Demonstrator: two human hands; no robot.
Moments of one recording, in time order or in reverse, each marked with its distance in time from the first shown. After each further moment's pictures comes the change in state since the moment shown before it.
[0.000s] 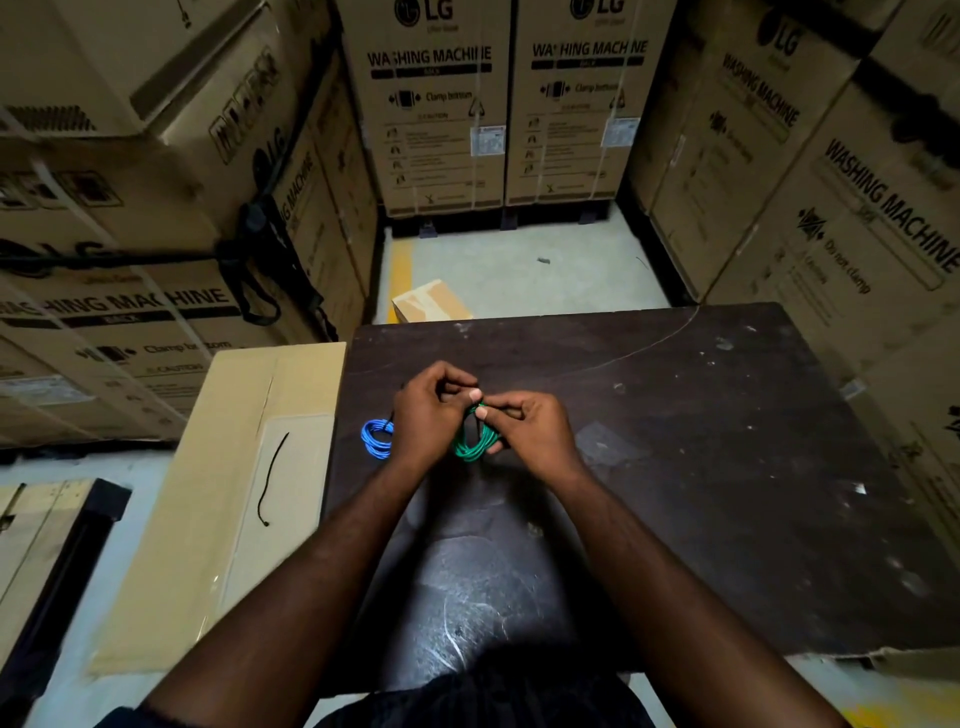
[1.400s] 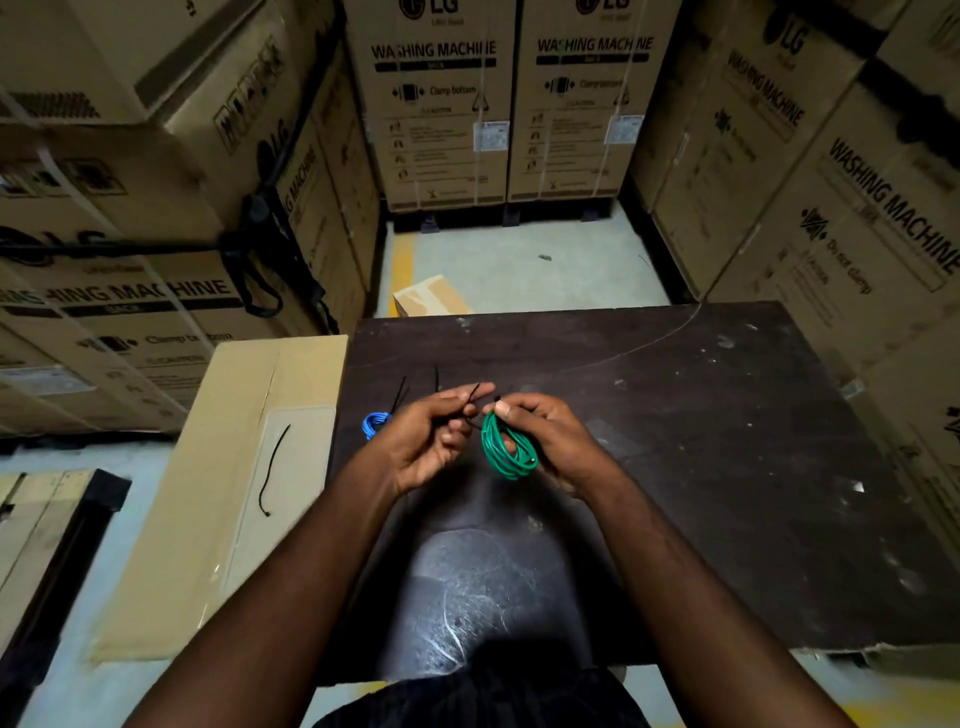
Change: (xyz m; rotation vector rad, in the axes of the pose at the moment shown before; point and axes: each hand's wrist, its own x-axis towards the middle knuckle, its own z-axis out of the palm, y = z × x) left_hand -0.012 0.006 -0.020 -1.033 -0.524 -0.756; right_hand -0.025 -0.022 -0.016 0.356 -0.251 0.131
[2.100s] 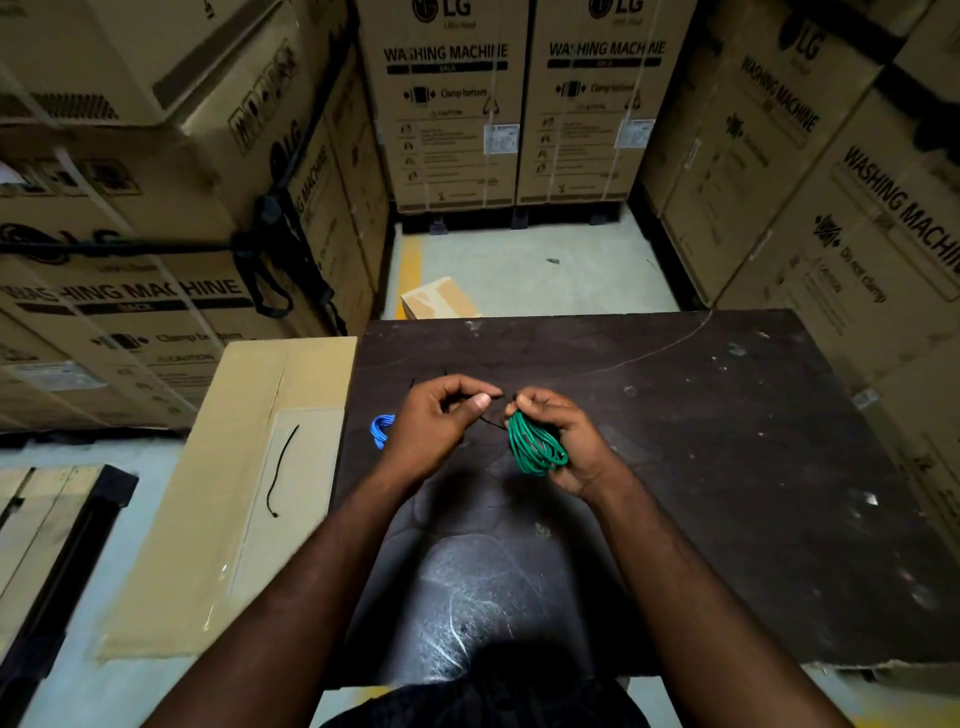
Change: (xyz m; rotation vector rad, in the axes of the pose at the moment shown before) left_hand -0.022 0.004 0.018 0.909 0.239 0.647; right_hand 0.010 -0.006 0.001 0.213 0.015 0.050
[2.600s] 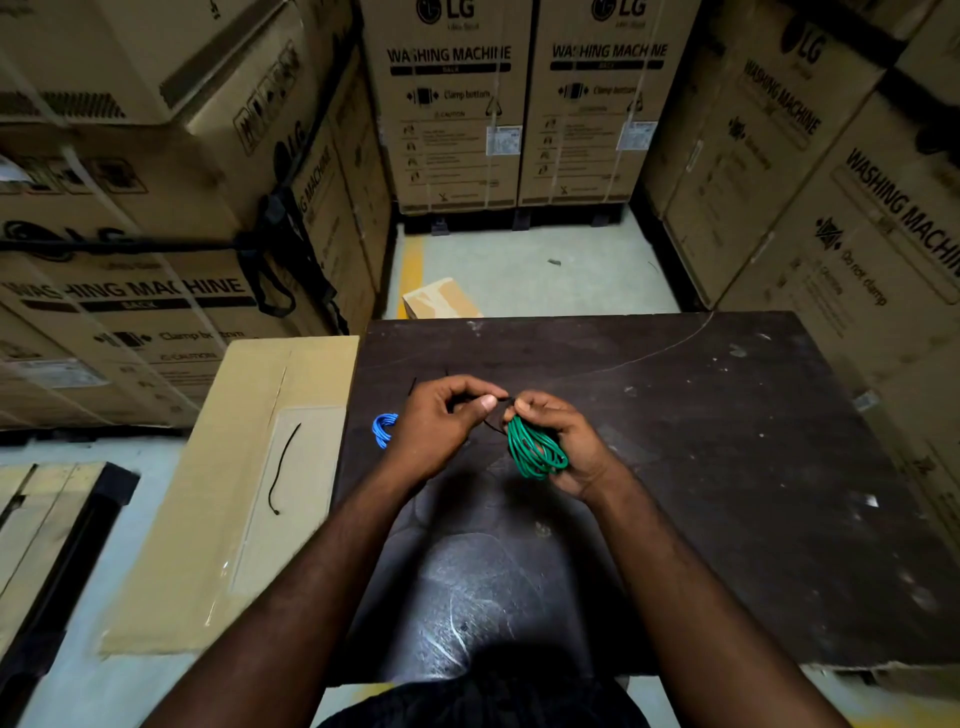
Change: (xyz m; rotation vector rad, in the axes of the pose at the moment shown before) left_hand -0.004 0.007 0.001 0.031 -0.008 -0.008; right_hand -0.005 0.001 0.004 0.032 0.003 0.033
